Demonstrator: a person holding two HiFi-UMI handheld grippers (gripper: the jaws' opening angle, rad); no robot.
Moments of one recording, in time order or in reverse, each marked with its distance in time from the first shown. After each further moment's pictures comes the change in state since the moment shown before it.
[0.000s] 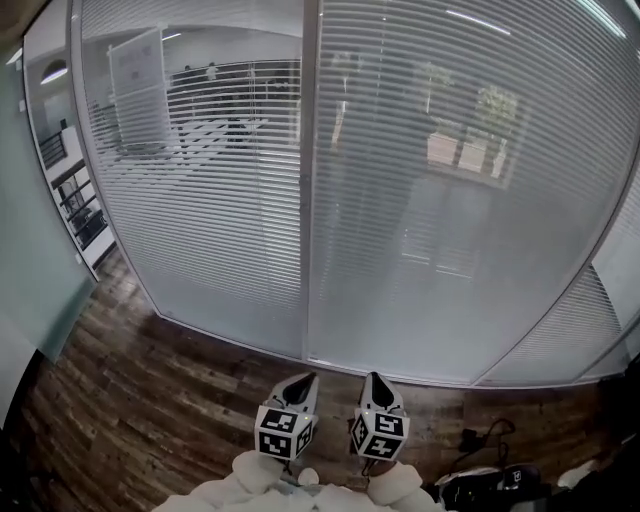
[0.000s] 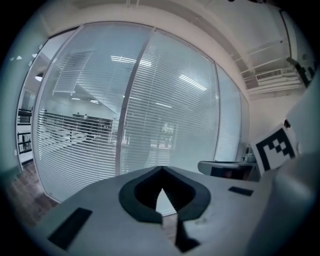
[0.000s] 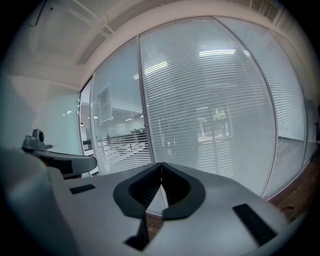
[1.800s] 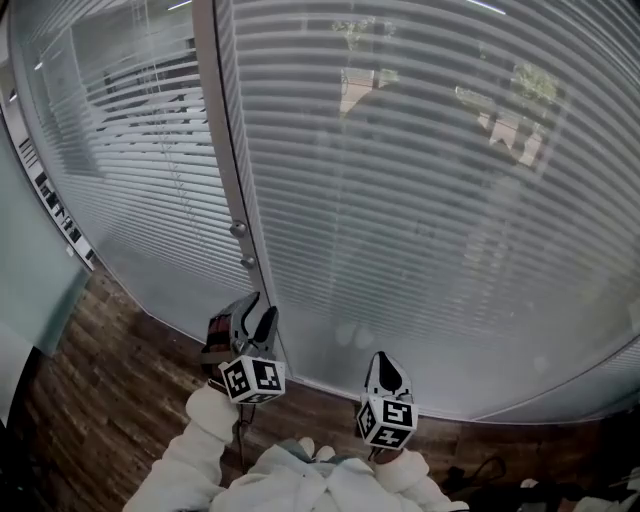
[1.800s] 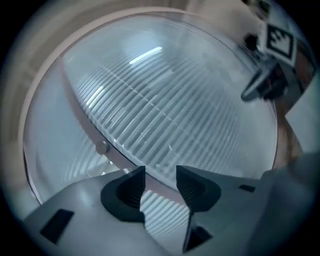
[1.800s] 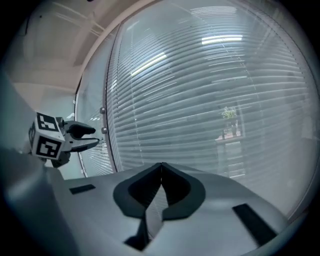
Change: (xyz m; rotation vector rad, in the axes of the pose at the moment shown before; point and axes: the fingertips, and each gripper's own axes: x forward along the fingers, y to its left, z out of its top) left arm 0.349 0.206 0.195 0.973 0.086 0.483; right arm 0.343 -0.161 0.116 0.001 0.013 0.105
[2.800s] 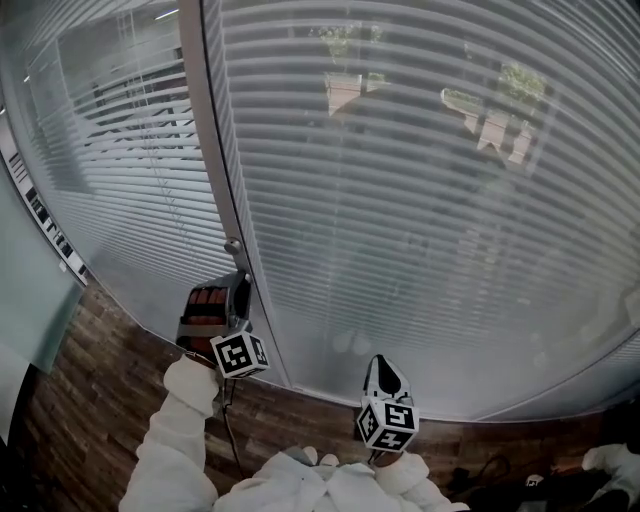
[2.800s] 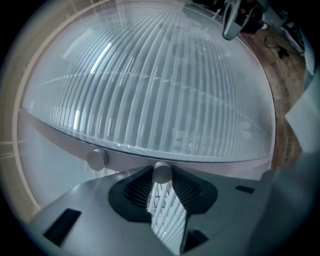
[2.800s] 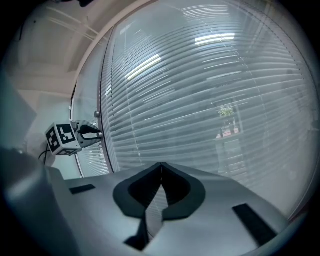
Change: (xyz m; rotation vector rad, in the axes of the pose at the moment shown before) left arm 0.063 0.057 -0.026 0.477 0.132 0.050; right arm 0.016 0.004 0.006 0.055 -0.027 -0.015
